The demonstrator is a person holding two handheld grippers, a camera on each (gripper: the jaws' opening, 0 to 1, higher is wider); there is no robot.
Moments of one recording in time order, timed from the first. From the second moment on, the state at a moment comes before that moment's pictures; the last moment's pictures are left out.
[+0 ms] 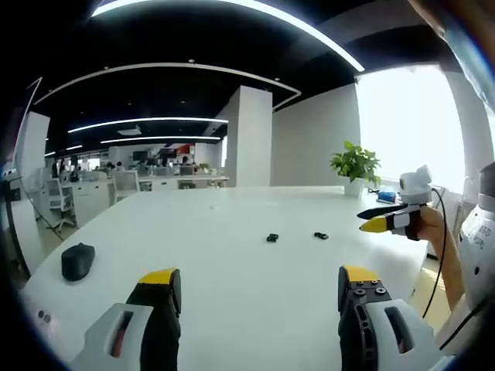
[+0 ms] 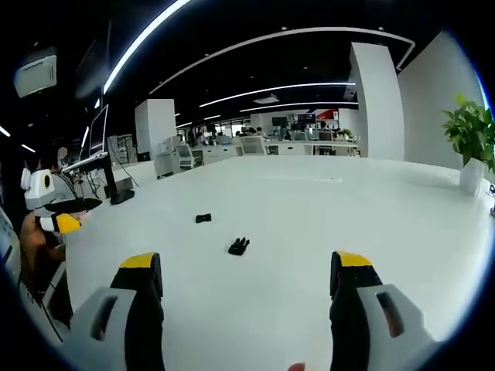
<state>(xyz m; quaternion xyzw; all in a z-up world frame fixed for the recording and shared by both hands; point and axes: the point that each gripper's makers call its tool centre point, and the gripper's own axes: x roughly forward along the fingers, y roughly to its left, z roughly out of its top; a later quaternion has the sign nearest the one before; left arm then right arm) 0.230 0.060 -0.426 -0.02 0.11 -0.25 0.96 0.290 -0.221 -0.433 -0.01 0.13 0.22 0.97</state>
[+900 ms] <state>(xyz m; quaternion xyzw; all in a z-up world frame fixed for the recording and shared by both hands) 0.225 0.056 -0.431 -0.02 0.12 -0.25 0.96 0.316 -0.208 -0.448 -0.04 0.17 0.22 0.96</state>
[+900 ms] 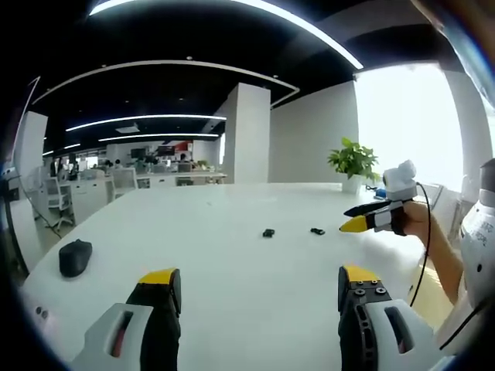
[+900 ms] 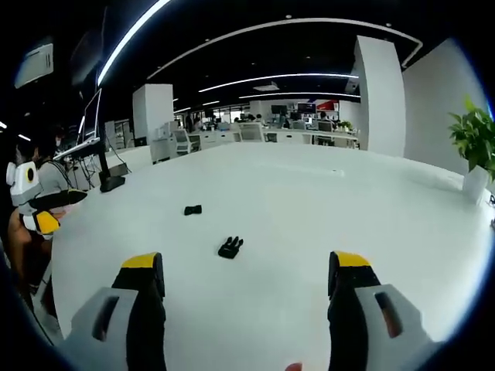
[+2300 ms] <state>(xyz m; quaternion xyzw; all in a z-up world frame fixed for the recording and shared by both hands) 0.224 0.054 -0.415 -0.02 0.10 -0.26 0.96 0.338 -0.175 -0.462 -0.05 0.20 0.22 0.95</state>
